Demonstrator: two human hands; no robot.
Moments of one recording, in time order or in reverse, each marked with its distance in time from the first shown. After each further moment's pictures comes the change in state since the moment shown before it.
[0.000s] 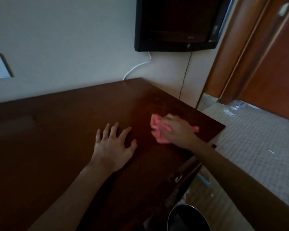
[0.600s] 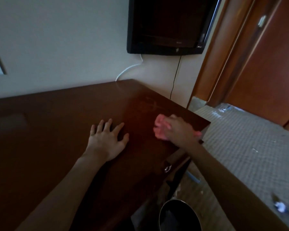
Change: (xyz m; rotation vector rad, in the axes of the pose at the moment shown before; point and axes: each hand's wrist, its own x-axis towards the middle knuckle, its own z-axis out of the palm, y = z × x) left_hand -0.002 -0.003 -0.001 0.045 -0.060 0.003; right_hand -0.046 -0.011 -0.013 -0.036 0.096 0.206
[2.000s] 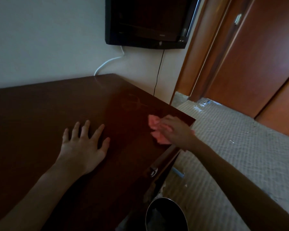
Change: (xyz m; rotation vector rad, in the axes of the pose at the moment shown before) left_hand 0.003 0.003 0.000 0.140 -0.073 0.016; right_hand -0.002 0.057 -0.014 -0.068 -0.048 -0.078
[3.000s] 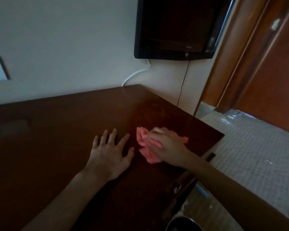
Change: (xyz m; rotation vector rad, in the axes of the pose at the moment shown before) left_hand -0.002 -0.001 -0.005 -0.091 0.070 -0.015; right_hand 0.038 -0.078 0.037 0.133 -0.083 -0.279
